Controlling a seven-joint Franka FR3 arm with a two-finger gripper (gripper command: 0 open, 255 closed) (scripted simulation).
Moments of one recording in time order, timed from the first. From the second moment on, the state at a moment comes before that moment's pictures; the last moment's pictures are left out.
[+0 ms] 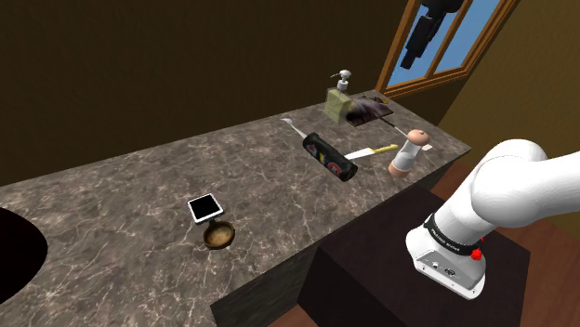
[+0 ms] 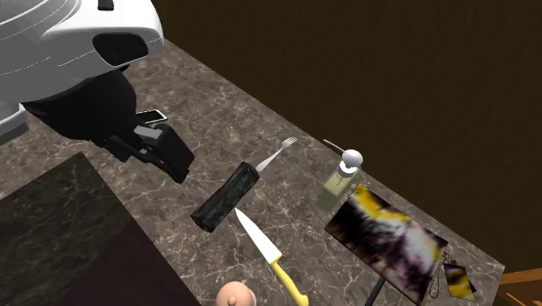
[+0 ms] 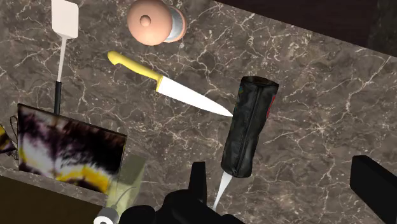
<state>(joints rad) 0.00 -0.81 -0.06 -2.28 -0.08 1.53 -0.17</state>
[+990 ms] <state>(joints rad) -0.03 -0.54 -0.22 -2.40 -0.16 1.98 -0.28</state>
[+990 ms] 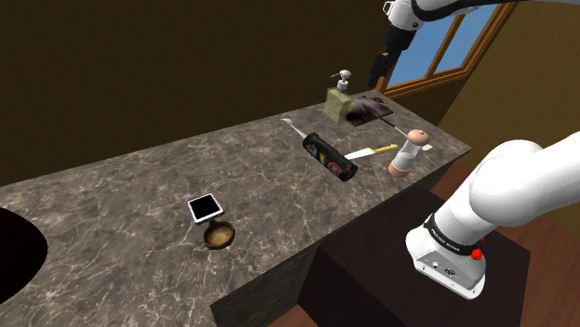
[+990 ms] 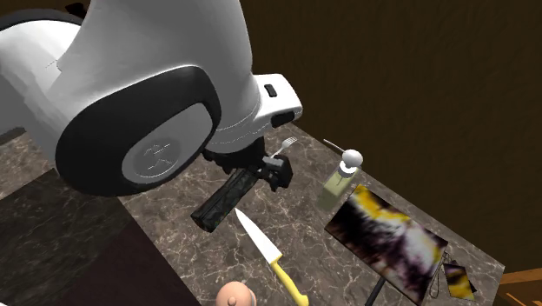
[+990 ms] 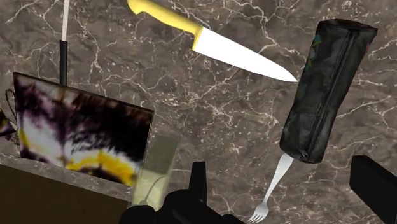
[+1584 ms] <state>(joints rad) -0.04 -0.25 -0.34 -2.35 -0.13 2.27 -0.39</state>
